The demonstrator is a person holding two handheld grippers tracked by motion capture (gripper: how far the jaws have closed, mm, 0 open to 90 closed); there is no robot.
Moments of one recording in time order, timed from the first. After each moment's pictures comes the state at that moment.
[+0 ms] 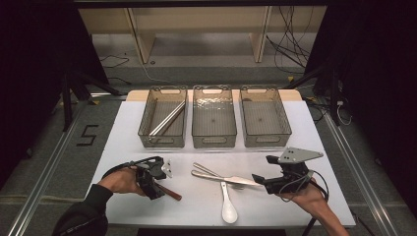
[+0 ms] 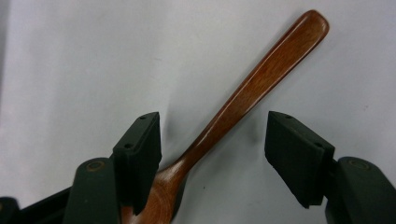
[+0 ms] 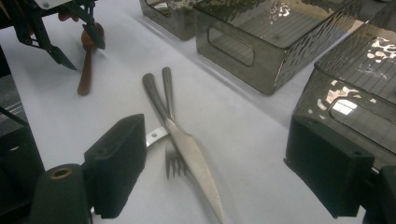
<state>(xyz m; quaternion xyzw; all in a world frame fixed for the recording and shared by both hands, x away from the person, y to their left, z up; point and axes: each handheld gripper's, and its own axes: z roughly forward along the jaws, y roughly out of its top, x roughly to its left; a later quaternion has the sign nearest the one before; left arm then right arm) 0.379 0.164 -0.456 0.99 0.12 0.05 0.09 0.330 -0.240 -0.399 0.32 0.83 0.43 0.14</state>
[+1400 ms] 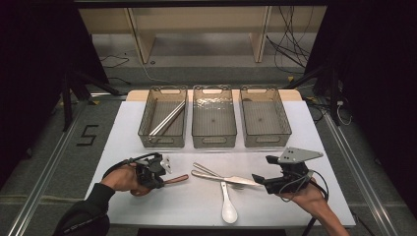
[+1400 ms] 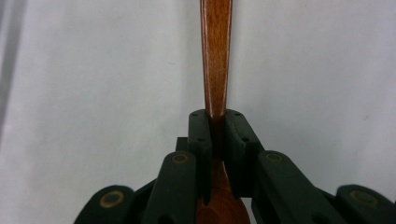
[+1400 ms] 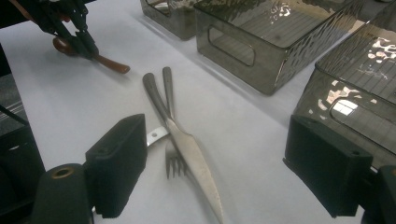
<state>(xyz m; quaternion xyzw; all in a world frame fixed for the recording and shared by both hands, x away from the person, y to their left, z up) 0.388 0.167 -0.451 0.98 0.14 0.03 0.12 0.330 -0.240 -0.399 0.32 0.83 0.43 0.15</state>
